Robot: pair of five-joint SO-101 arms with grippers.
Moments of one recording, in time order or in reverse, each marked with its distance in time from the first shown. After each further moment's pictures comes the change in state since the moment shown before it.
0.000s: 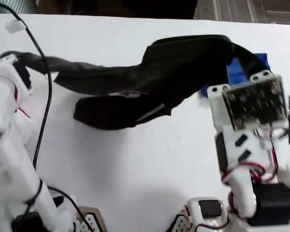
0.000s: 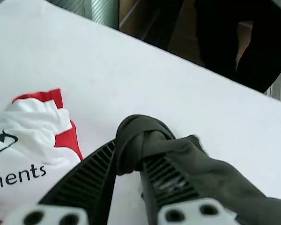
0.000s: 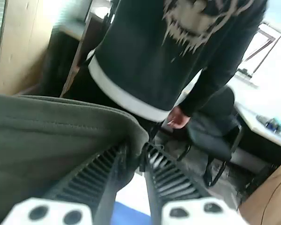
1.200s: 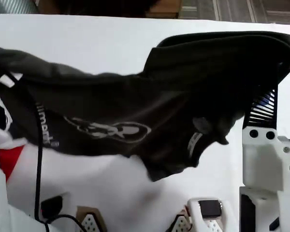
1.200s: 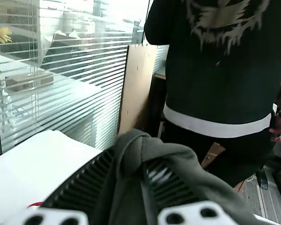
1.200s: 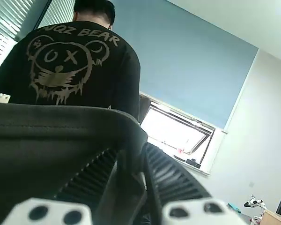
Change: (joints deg) left arm -4.2 -10.9 -10.7 -5.7 0.0; right arm 0.0 -0.7 -18.9 -5.1 -0.1
